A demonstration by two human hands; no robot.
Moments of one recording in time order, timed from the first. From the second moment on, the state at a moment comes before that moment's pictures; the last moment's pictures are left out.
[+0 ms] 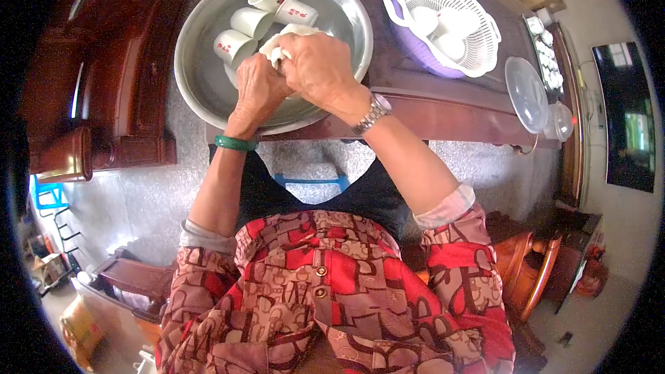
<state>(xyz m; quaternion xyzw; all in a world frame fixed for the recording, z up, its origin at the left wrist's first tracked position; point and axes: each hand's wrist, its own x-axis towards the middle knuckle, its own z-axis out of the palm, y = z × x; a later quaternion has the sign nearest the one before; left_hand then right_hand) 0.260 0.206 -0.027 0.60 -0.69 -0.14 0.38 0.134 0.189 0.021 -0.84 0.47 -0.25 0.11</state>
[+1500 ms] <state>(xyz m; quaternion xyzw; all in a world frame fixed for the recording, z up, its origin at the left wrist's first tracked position) 0.282 0.202 -0.024 0.56 -0.57 -0.41 0.44 0.092 0.173 -0.042 -0.67 0.54 -0.47 0.19</state>
